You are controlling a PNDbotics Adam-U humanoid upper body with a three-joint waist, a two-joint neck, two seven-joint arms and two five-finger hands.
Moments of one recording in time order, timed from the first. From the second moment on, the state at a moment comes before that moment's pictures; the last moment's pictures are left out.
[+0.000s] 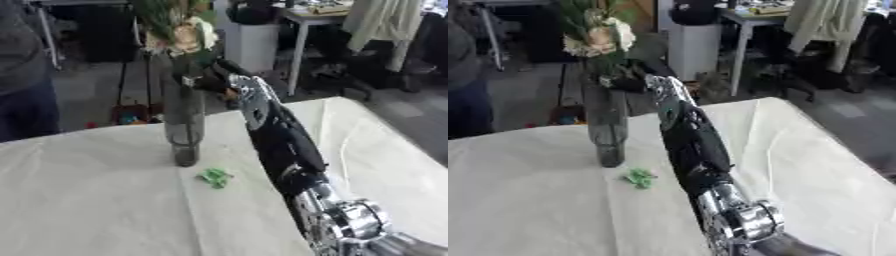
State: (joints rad) left arm -0.08 0.35 -0.12 -1.94 0.62 -0.21 -0.24; right arm -1.09 -0.21 -0.38 -0.79 1.11 -0.07 0.35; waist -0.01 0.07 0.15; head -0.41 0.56
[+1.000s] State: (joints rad) left arm -0.08 0.35 -0.12 -1.93 0.62 -0.21 -0.24; right arm -1.09 -0.21 -0.39 -0.86 1.06 -0.06 0.33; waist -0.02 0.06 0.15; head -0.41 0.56
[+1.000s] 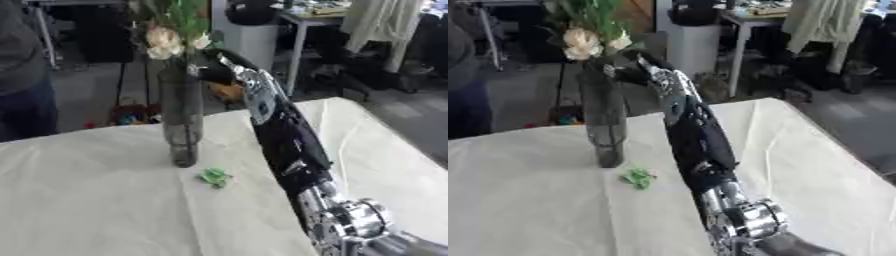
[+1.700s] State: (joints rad) left arm -0.06 0.37 -0.11 -1.93 0.61 -0.22 -0.23; right arm -1.04 -0.29 -0.39 -0.88 1.00 -0.09 0.30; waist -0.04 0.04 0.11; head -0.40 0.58
